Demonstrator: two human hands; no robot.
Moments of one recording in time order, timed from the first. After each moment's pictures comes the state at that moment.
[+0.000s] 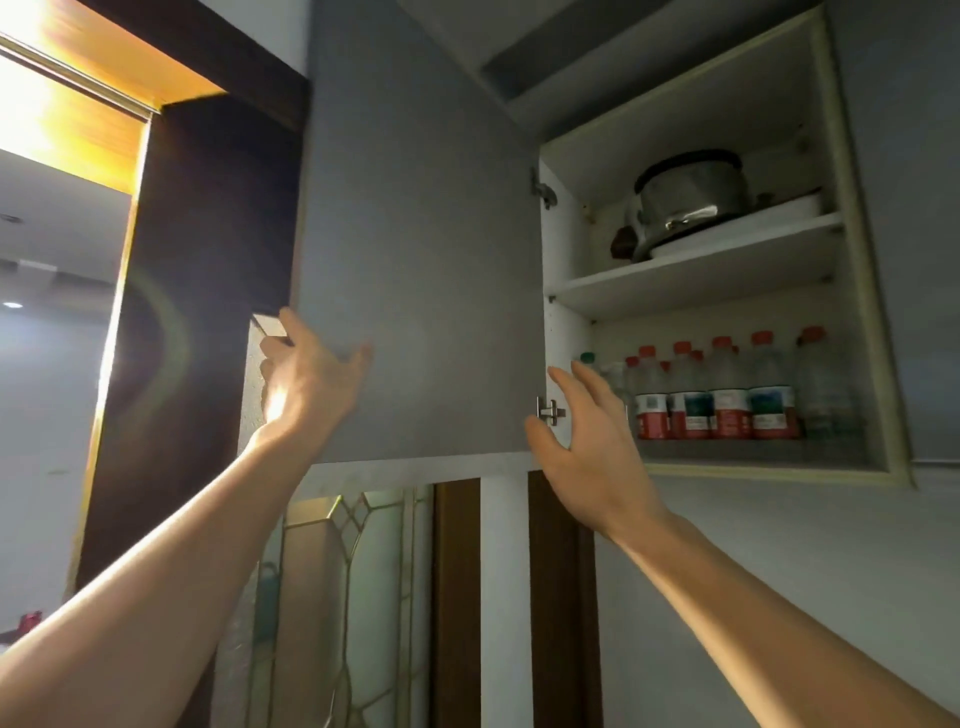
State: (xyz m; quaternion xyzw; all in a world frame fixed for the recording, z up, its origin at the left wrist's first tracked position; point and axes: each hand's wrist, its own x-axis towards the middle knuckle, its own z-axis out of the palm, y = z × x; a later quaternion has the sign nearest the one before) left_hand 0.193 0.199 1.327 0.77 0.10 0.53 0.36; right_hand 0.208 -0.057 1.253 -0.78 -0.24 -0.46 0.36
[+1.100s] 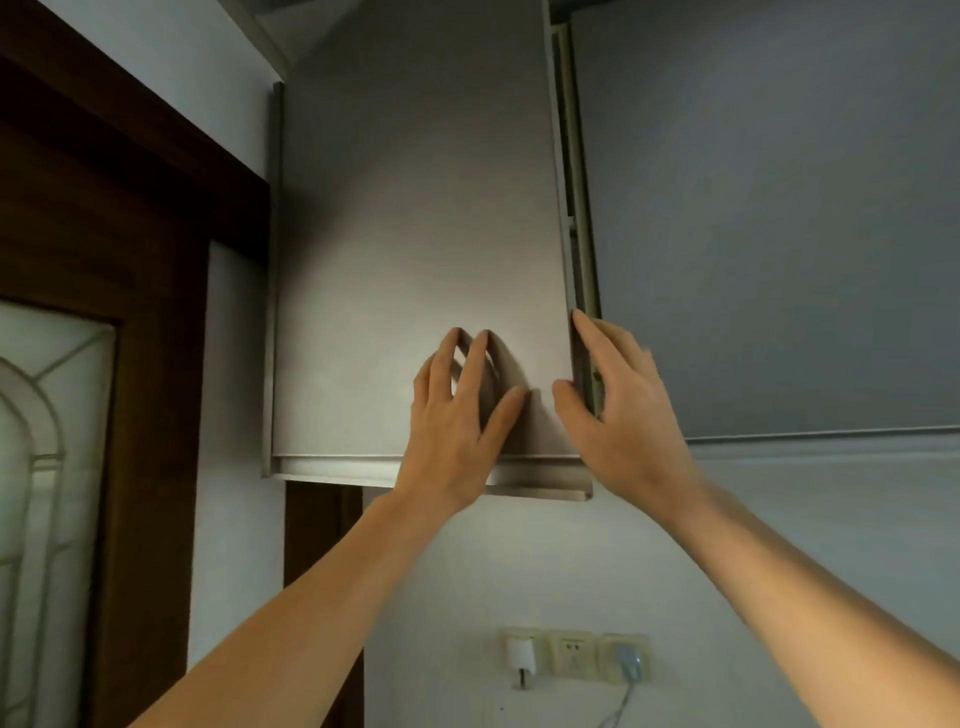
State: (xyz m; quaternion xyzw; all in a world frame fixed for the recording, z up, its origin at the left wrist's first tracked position) left_hand 0.286 -0.155 1.263 0.70 -0.41 0.45 0.38; right_hand 0.170 -0.291 1.267 -0.76 -0.08 -0.62 0.20
